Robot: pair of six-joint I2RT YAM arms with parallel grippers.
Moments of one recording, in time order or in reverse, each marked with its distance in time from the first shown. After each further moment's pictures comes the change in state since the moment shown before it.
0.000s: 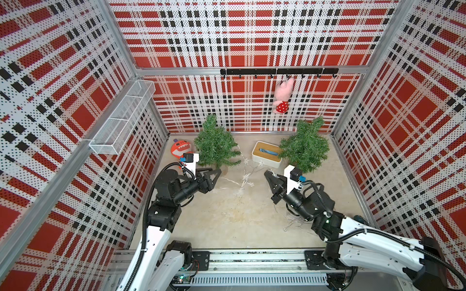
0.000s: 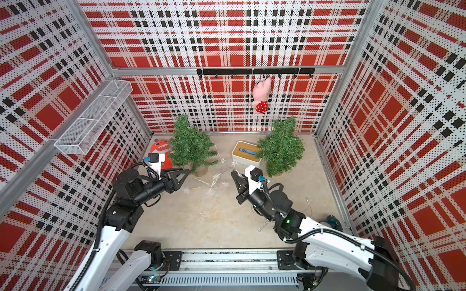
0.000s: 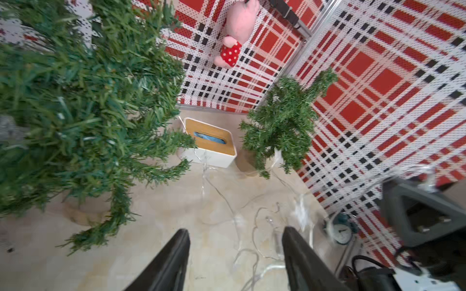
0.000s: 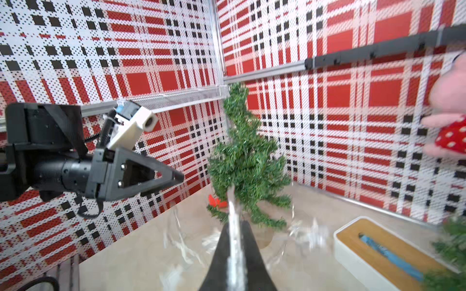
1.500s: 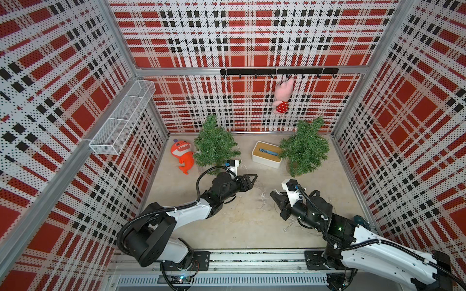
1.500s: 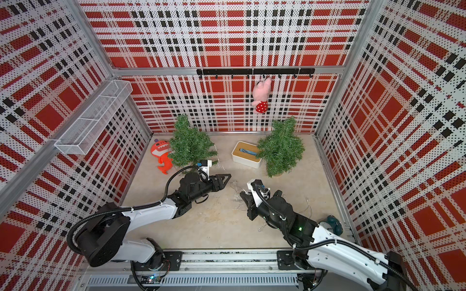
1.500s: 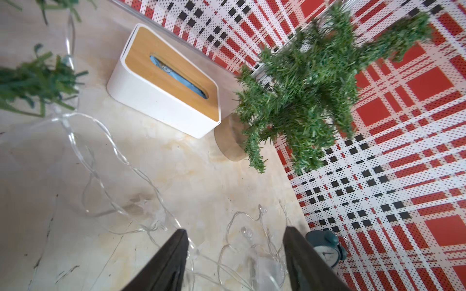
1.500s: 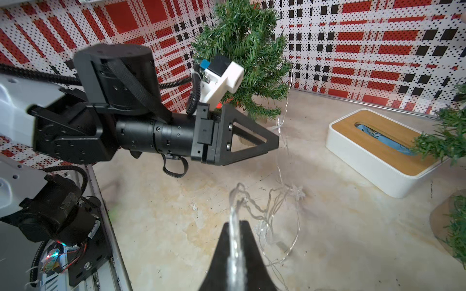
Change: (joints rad) left arm -0.486 0.727 -0.159 0.855 -0.362 -0.433; right arm -0.029 -0.196 -0.145 -0.446 -0.080 0.157
